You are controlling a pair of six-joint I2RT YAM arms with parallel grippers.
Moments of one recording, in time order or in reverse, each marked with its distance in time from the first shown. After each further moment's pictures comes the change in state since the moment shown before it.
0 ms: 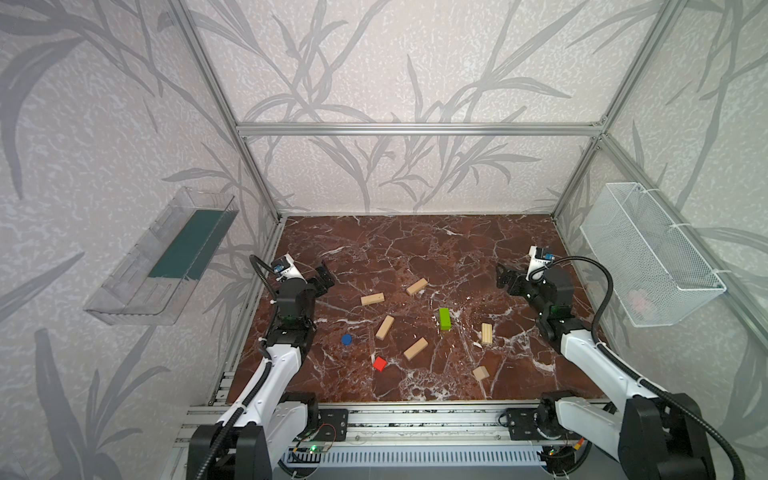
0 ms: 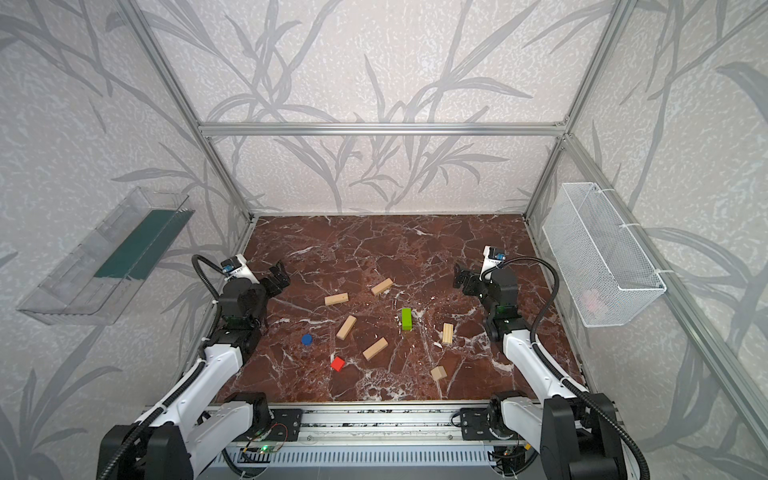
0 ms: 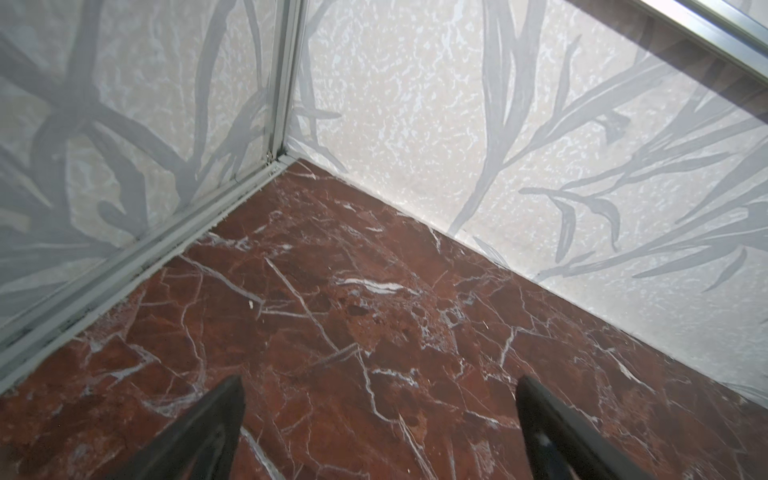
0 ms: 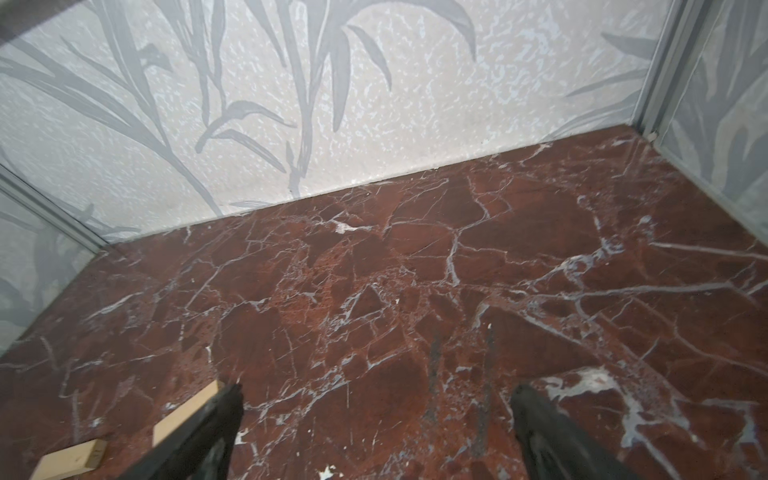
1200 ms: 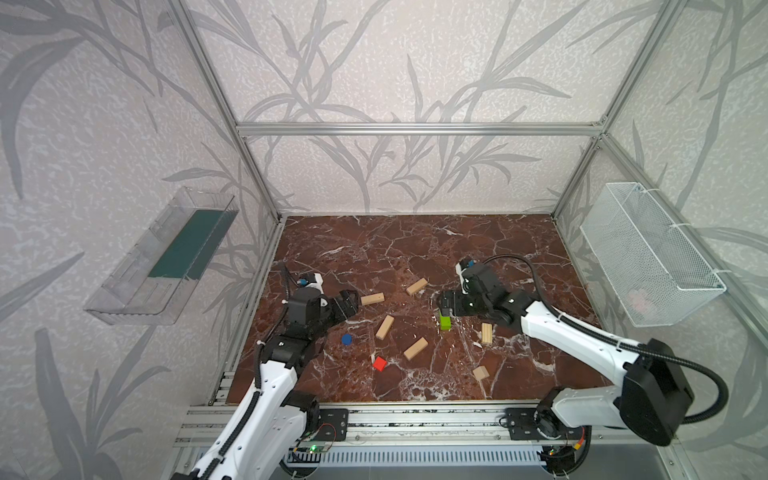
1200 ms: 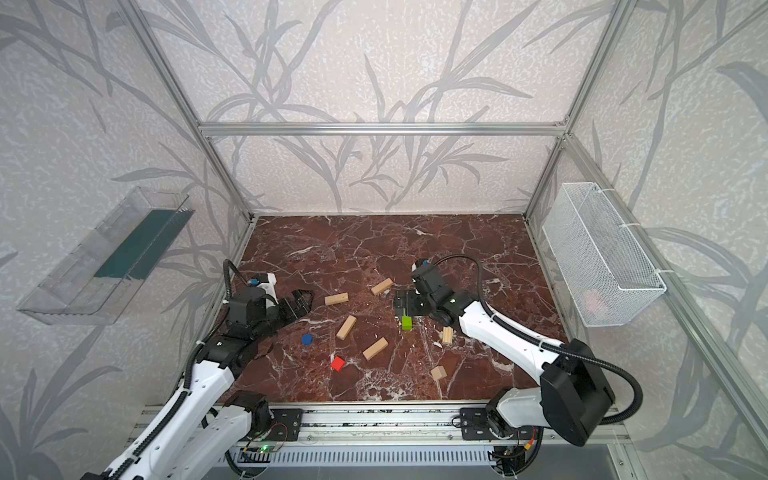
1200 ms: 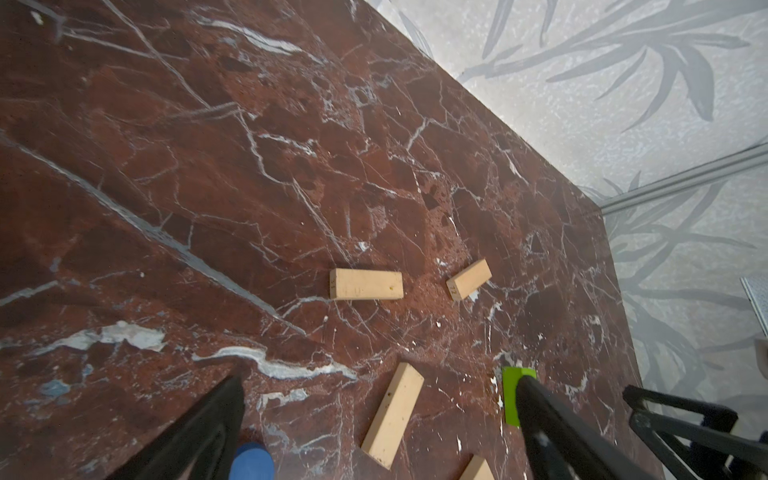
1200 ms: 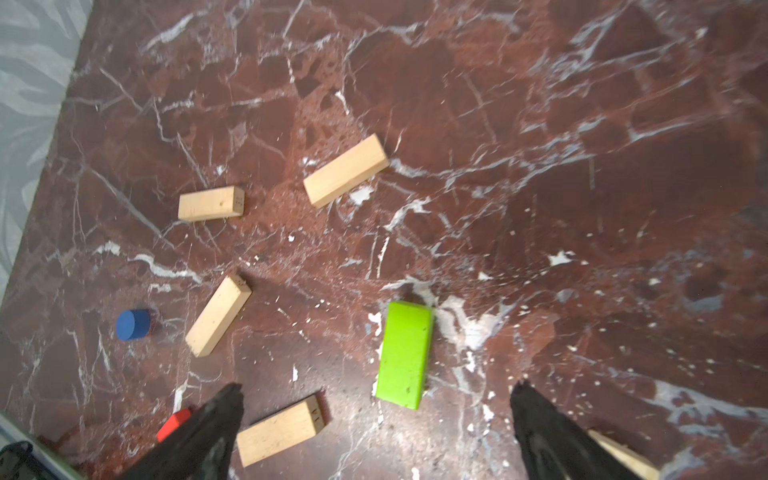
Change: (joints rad) left arm -0.186 -0.202 0.075 -0.607 0.299 -0.174; right arm 0.621 0.301 0.465 -0.740 0.150 0.239
